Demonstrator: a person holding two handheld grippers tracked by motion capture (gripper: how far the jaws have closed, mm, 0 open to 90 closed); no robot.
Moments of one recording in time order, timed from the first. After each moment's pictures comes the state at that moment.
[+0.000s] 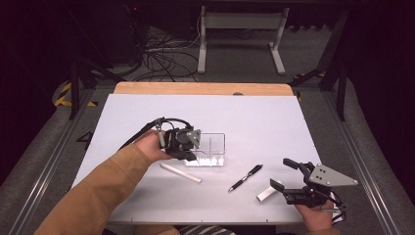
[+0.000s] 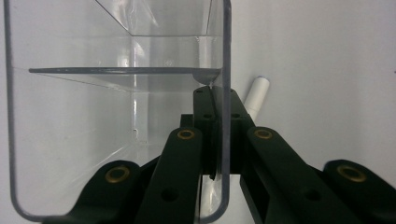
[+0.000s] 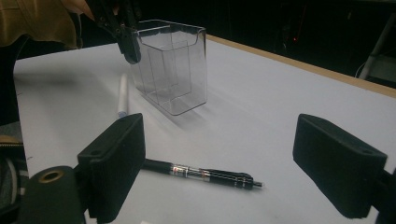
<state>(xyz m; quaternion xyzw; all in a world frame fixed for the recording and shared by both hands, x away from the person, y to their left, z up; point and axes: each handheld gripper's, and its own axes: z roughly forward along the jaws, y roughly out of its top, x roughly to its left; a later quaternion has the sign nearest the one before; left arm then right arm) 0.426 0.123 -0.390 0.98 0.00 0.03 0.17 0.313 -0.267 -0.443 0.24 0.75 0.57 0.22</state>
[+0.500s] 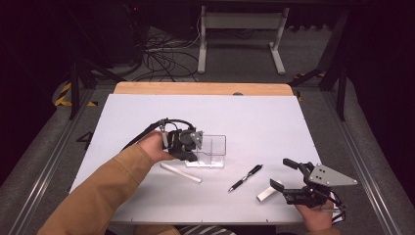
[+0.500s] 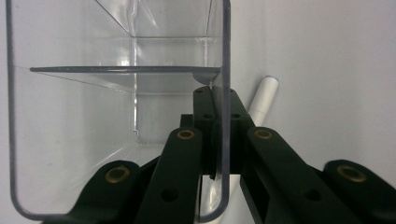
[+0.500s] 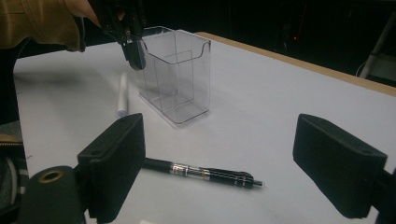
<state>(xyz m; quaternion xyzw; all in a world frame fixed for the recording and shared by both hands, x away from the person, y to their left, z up) 0.432 0.118 -0.399 0.99 0.01 0.03 0.16 0.313 -0.267 -0.444 0.24 0.76 0.57 0.21</state>
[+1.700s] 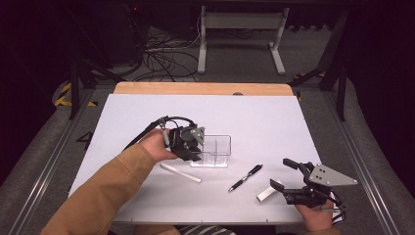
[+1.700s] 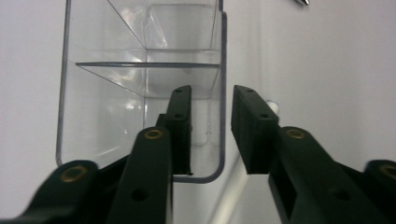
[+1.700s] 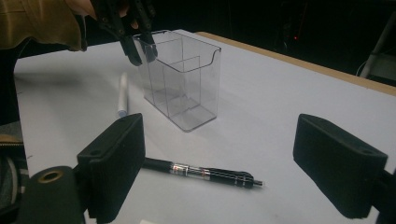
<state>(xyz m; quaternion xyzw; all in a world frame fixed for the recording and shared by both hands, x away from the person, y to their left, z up) 0.430 0.116 -0.389 0.98 0.02 0.04 0.19 0.313 -0.267 -0.444 0.24 0.76 0.57 0.21</state>
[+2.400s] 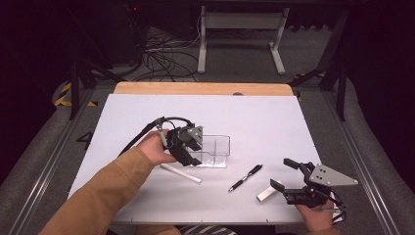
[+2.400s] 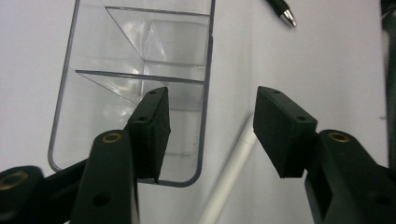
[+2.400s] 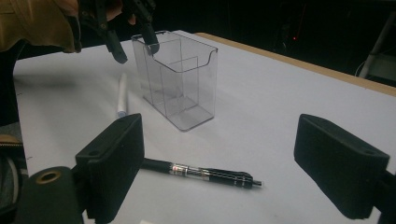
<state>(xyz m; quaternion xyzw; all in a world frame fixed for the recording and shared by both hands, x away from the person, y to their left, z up) 0.424 0.120 -0.384 0.97 0.05 0.03 0.23 0.313 -0.268 -0.444 0.25 0.75 0.57 0.22</state>
